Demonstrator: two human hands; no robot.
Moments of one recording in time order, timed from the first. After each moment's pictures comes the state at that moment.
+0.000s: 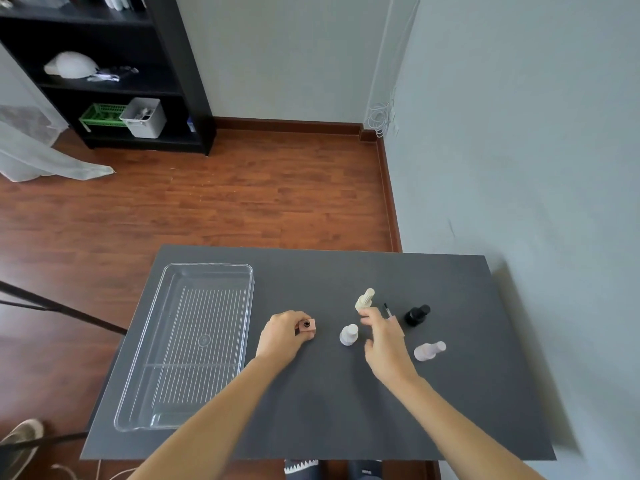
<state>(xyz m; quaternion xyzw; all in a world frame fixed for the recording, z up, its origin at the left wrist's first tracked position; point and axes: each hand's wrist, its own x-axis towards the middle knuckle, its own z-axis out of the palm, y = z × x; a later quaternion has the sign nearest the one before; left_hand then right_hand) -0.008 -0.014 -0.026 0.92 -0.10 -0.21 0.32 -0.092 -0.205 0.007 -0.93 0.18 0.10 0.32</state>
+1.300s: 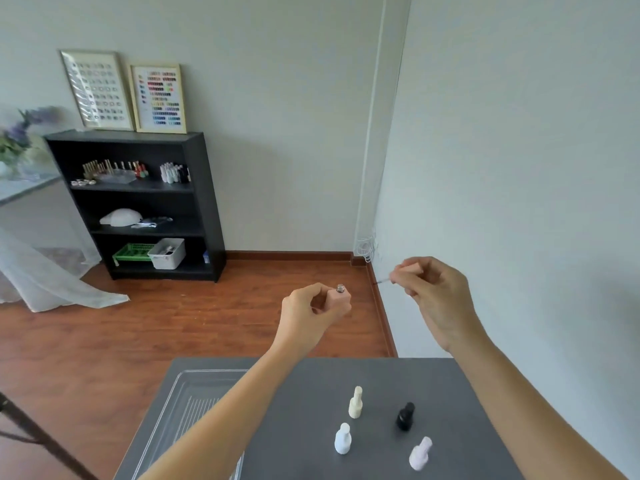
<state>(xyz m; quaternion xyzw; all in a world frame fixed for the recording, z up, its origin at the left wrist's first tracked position) 0.016 -0.068 0.228 0.79 -0.17 0.01 0.58 -0.061 -0.260 0.291 -0.67 0.06 -0.24 0.70</state>
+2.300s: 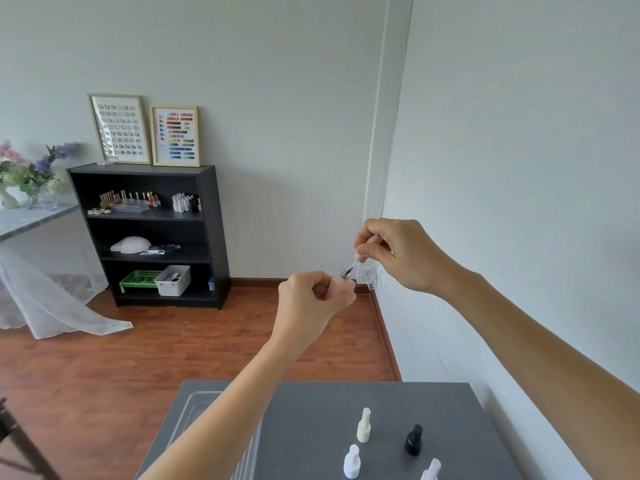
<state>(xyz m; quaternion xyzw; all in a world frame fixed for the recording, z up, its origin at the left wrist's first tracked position) -0.013 -0.045 0.307 0.79 -0.19 0.10 0.58 -0.052 -0.210 0.400 -0.93 -0.14 -0.19 0.28</state>
